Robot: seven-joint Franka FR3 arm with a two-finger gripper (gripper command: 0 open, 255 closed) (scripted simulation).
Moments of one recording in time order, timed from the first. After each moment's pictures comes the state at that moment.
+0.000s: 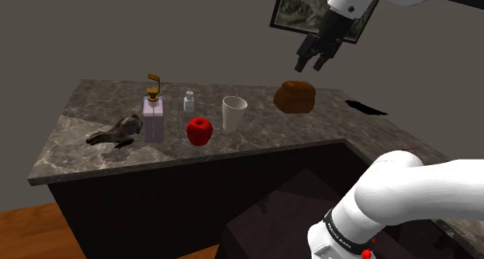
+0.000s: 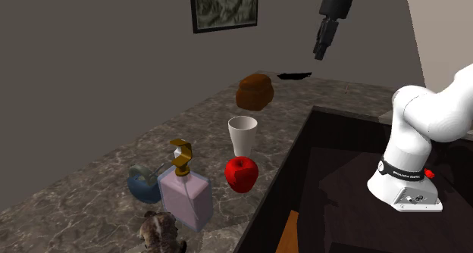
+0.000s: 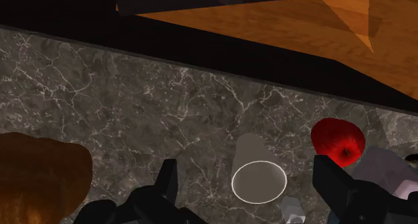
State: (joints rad) arm -0.02 -0.82 -0.01 -2.30 -0.04 1.67 0.04
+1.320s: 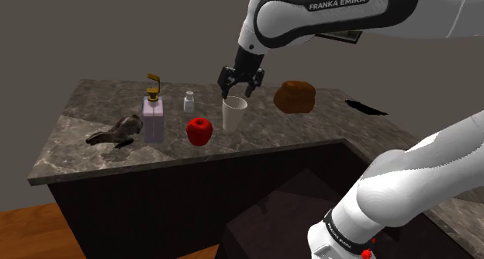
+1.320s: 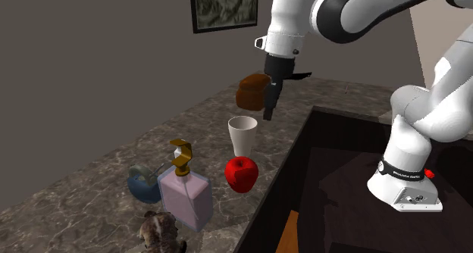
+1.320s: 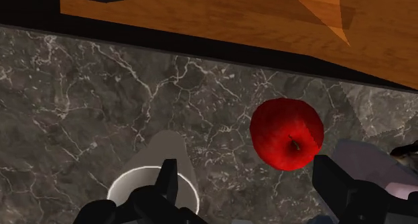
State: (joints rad) arm 0.04 -0.34 0.21 -2.28 0.07 2.05 0.33
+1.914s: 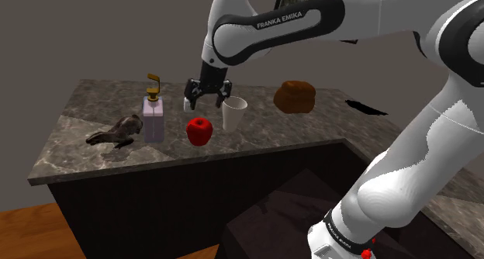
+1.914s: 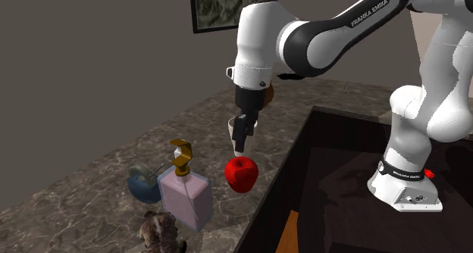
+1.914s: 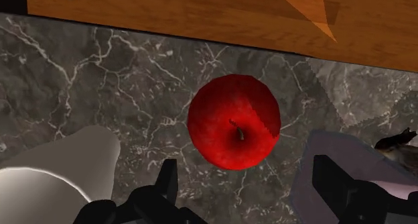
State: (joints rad) arm 0.06 -0.03 0.29 -2.11 0.03 2.17 0.48
